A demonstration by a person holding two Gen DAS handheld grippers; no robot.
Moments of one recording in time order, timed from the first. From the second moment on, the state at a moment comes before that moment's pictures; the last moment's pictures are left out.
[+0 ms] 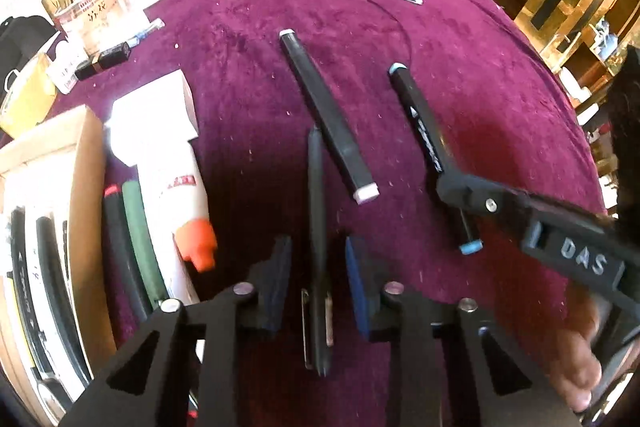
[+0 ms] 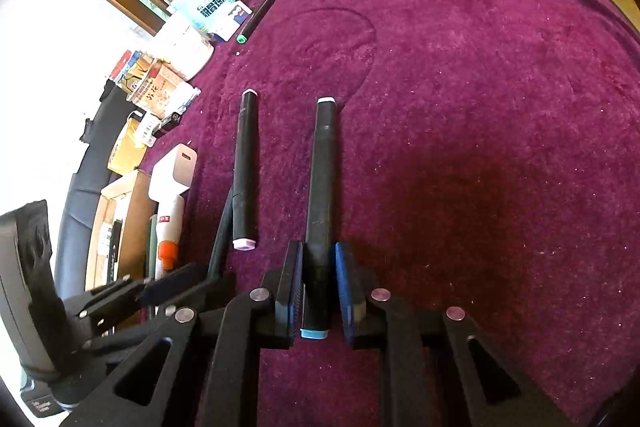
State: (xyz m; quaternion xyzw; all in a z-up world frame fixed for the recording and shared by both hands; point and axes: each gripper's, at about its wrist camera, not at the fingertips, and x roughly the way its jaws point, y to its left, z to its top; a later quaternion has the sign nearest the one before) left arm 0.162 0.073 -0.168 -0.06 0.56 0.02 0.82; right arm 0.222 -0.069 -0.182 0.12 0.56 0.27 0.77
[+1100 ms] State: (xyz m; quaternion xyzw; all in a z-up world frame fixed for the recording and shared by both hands) left arm -0.041 0.180 -0.091 -0.20 0.45 0.05 0.87; right arm 0.114 -0.019 -0.112 0.06 0.47 0.26 0.84
